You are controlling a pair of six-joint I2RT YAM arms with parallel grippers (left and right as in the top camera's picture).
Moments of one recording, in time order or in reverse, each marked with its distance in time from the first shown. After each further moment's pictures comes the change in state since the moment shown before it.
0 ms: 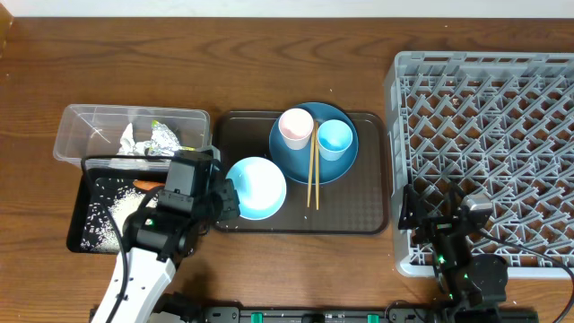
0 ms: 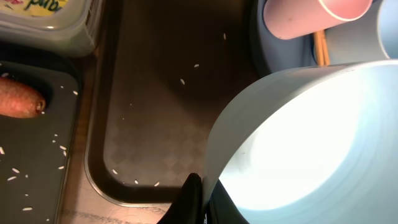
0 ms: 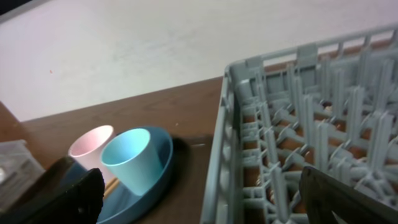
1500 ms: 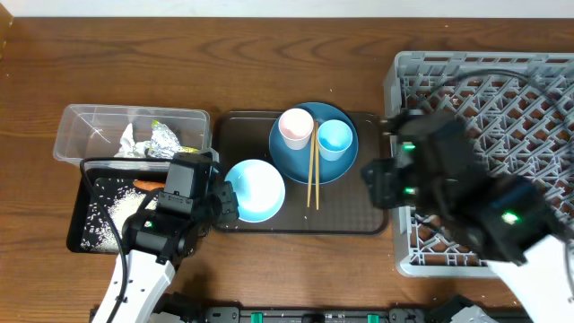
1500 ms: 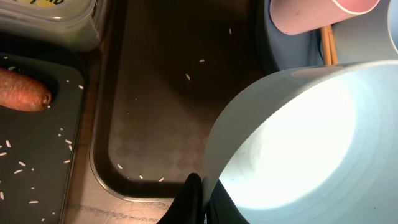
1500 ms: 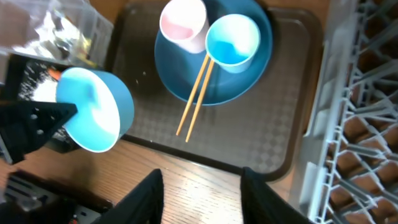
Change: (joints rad) left arm 0.000 -0.005 -0.006 -0.017 -0.008 0.002; right arm 0.494 1.176 1.391 -1.084 0.074 0.142
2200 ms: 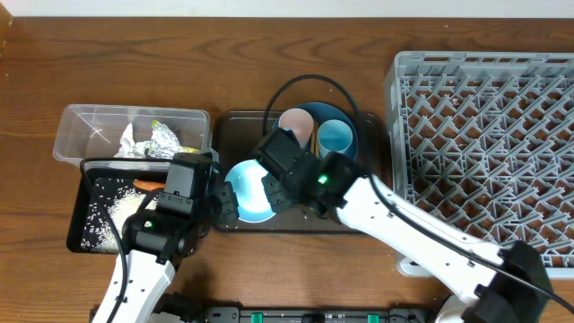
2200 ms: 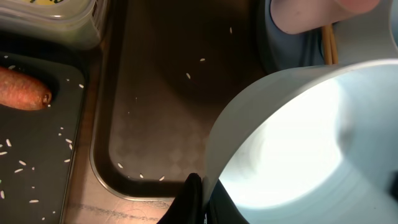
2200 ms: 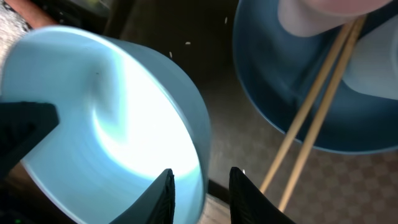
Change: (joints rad) left arm 0.000 0.000 0.000 -0.002 0.000 0.000; right arm 0.325 0.495 -0.001 0.311 0.092 0.039
